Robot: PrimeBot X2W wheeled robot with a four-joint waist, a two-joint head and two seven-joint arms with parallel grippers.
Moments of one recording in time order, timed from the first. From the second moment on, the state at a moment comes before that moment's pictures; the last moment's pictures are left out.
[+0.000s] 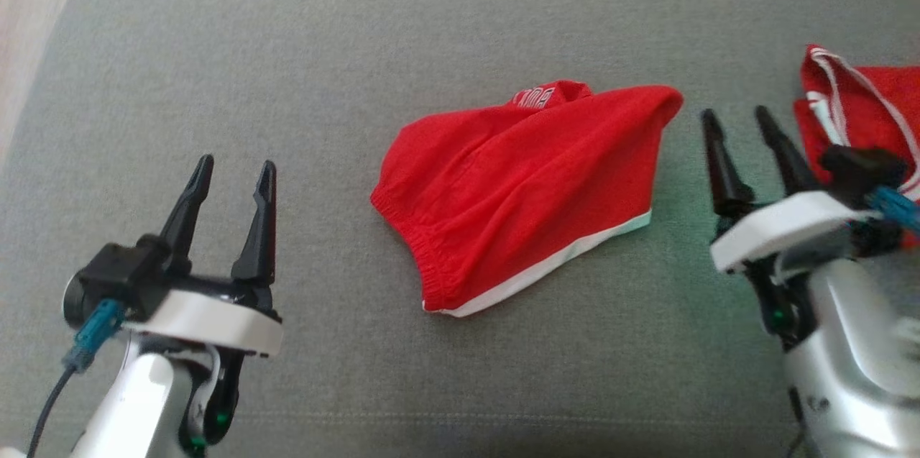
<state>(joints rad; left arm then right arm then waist) -0.16 0.32 -0.34 0.04 -0.41 0.09 -0.25 -0.39 -0.16 0.13 0.44 0.37 0.13 -0.05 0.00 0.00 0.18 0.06</state>
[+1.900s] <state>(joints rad) -0.16 0.21 -0.61 0.29 -0.53 -0.10 -0.10 -0.04 -0.08 0.03 -0.07 0.18 0.13 0.07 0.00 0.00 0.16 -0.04</state>
